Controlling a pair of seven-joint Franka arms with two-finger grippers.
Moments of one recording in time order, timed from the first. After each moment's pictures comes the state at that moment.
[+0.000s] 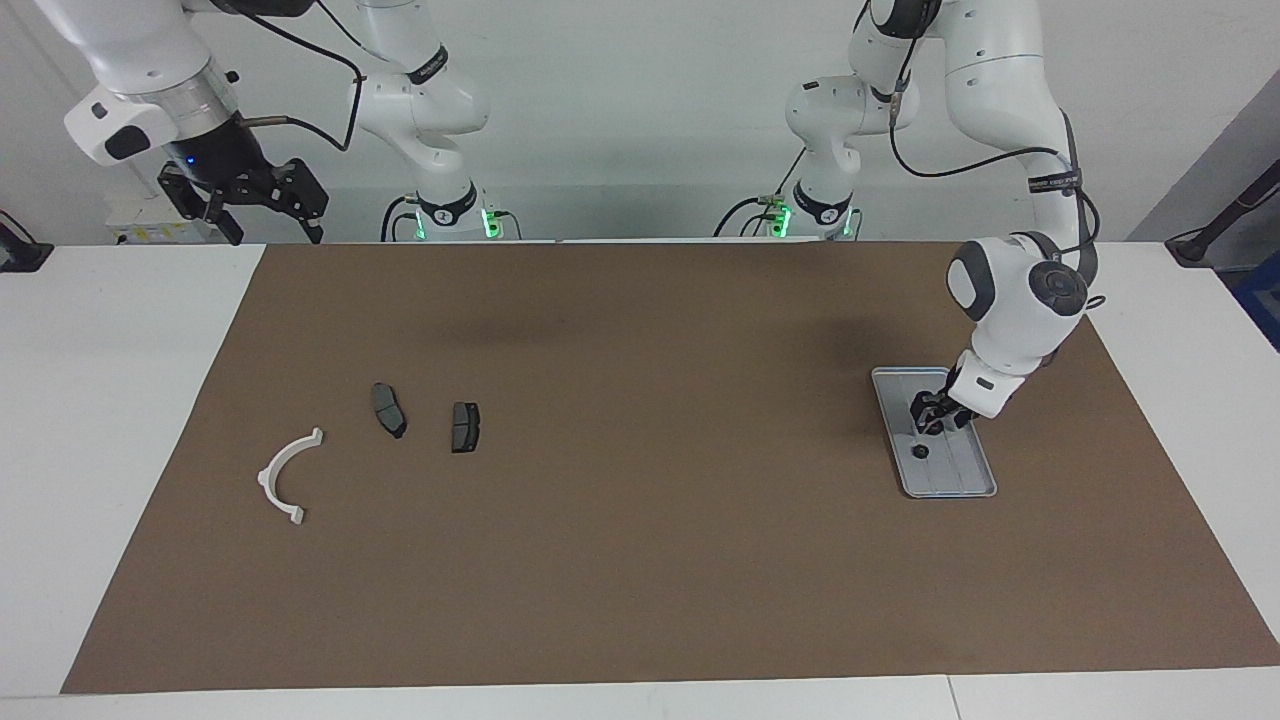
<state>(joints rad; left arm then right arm) 0.04 0.27 -0.01 -2.06 0.01 2.33 0.00 -0.01 -0.05 -0.06 -1.54 0.01 1.45 -0.05</state>
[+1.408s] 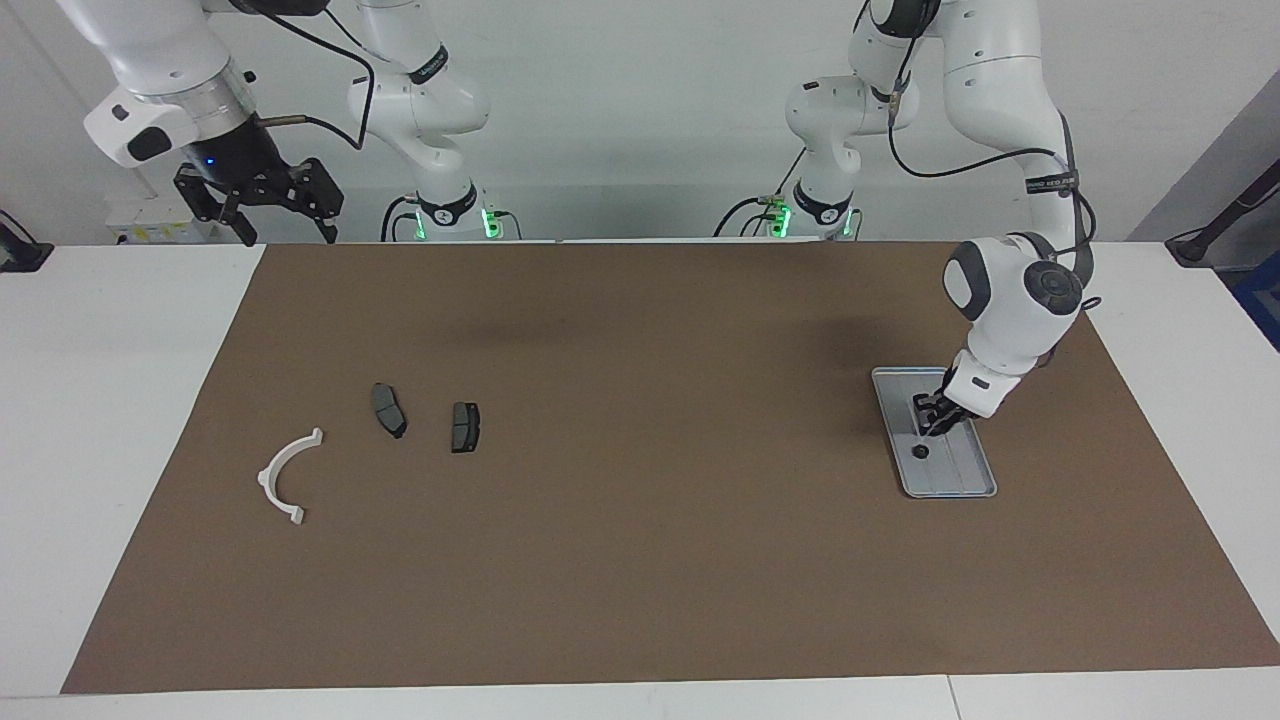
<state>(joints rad) 0.04 0.26 -0.02 -2.02 0.01 2.27 0.00 0.02 -0.05 -0.07 -1.54 0.01 1.45 -0.05</state>
